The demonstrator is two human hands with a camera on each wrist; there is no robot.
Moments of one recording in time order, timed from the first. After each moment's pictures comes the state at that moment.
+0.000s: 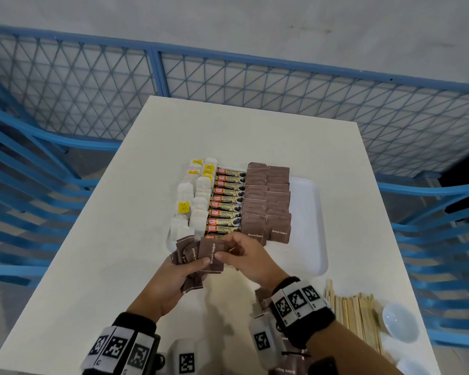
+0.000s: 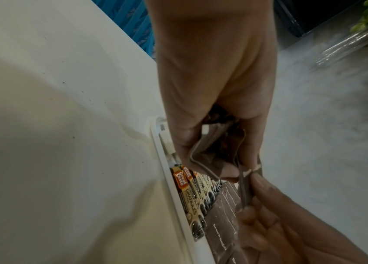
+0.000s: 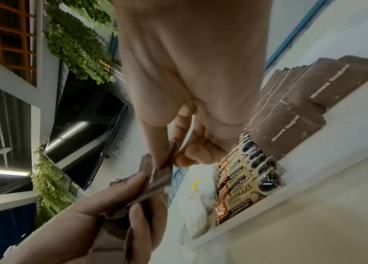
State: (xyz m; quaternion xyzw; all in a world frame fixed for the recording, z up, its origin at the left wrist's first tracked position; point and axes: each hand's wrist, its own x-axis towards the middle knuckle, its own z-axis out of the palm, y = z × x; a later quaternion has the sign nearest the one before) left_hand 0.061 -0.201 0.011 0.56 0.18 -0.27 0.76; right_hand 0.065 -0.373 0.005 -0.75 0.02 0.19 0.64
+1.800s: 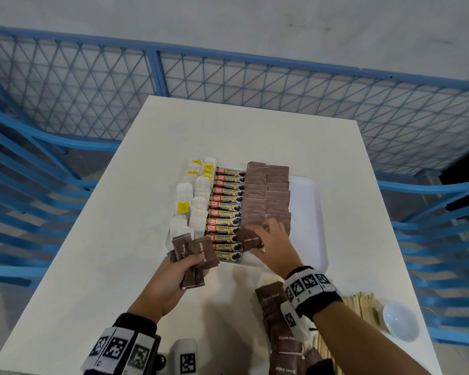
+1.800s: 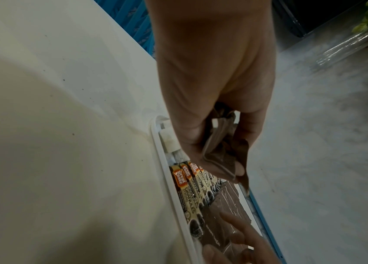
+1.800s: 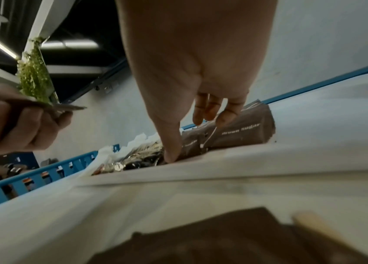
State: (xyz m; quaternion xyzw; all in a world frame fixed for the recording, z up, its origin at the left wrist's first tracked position) left_hand 0.063 -0.203 0.008 0.54 0.19 -0.24 0.78; right_hand 0.083 -0.434 -0.047 -0.98 -0.05 0.04 0.20
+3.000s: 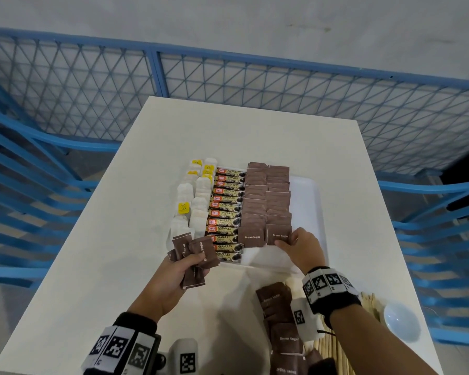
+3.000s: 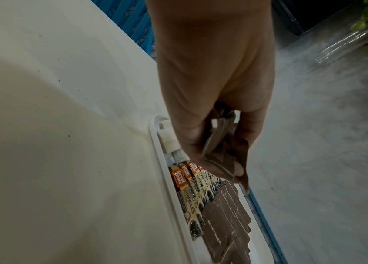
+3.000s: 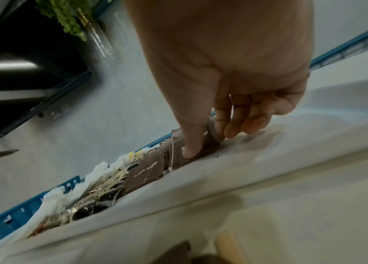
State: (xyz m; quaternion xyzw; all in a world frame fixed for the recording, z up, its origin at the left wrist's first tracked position) left_hand 0.065 -0.204 0.013 0.54 0.20 -0.24 0.78; right_hand 0.077 -0.478 -0.047 -0.90 0.27 0.09 0.32
